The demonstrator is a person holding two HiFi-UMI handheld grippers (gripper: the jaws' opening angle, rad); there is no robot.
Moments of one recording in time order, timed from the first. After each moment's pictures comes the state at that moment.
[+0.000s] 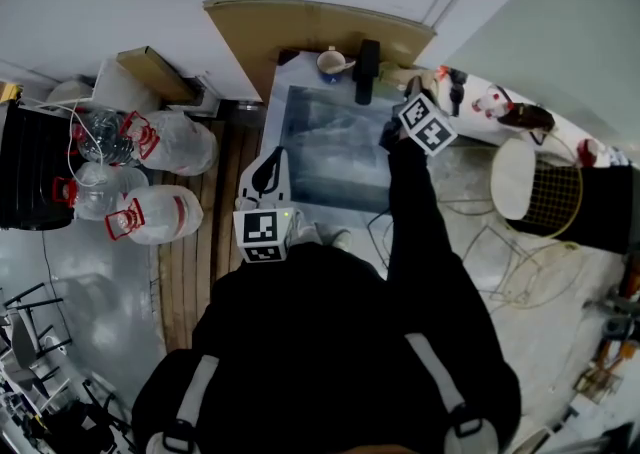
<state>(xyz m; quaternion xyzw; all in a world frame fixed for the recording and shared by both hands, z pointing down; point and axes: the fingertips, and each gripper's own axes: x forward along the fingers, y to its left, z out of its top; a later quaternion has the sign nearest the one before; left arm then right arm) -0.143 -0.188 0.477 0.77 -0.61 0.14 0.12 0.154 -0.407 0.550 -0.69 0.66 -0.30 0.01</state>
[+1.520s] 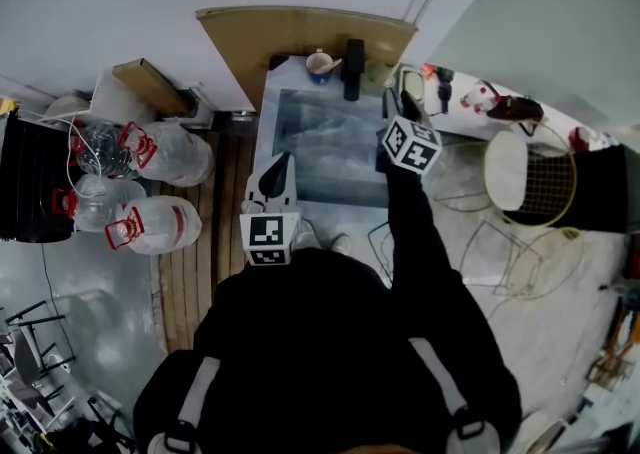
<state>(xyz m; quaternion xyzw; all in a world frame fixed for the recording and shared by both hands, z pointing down) -0.113 -0.161 0.466 0.80 -0.58 0.13 0.10 0.121 -0.337 0.526 -0.62 0.75 -0.22 -0.06</state>
